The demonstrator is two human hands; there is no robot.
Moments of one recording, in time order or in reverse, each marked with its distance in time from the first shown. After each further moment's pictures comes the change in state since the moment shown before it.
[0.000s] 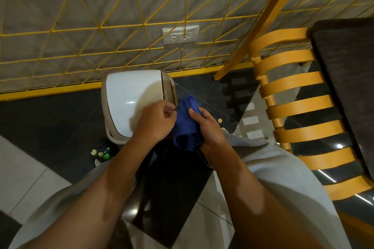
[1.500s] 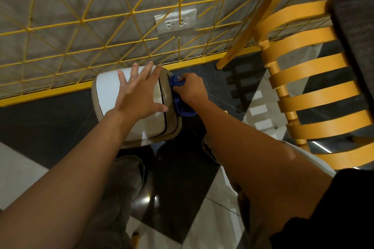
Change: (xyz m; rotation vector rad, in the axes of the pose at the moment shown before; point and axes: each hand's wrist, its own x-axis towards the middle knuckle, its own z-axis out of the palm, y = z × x) left_hand 0.077 -0.023 -0.024 0.857 -0.053 0.327; right_hand 0.089 -0.036 0.043 -1.154 0.145 -0.235
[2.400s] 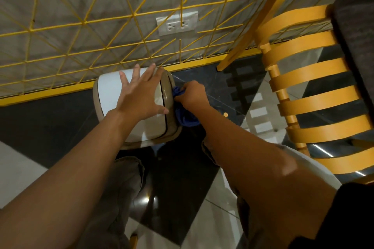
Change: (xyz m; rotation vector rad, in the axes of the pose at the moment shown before) left_hand 0.003 0.001 -0.002 0.032 -0.042 0.004; right_hand 0.008 0.013 0.006 -0.123 -0.074 0.048
